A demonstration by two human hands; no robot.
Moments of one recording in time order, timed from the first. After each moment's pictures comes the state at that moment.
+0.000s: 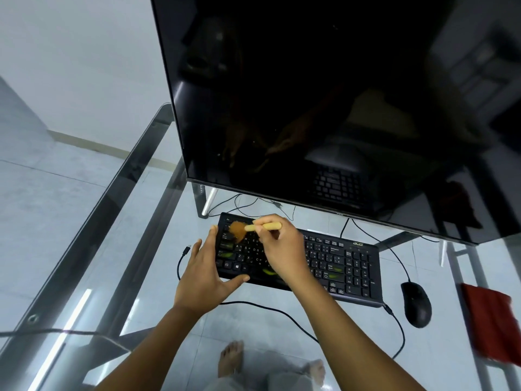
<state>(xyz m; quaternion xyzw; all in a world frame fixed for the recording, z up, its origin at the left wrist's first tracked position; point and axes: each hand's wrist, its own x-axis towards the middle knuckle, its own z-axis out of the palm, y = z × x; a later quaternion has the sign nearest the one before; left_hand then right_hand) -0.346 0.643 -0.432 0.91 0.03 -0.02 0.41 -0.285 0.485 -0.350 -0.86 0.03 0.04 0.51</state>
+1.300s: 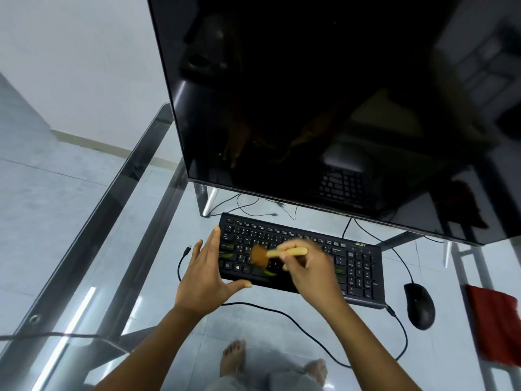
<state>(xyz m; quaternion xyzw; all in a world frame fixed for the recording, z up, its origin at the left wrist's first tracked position) -0.342 0.647 -0.445 0.93 -0.02 -0.03 0.36 -0.316 0.436 -0.343 -0.89 -0.02 0.08 0.44</state>
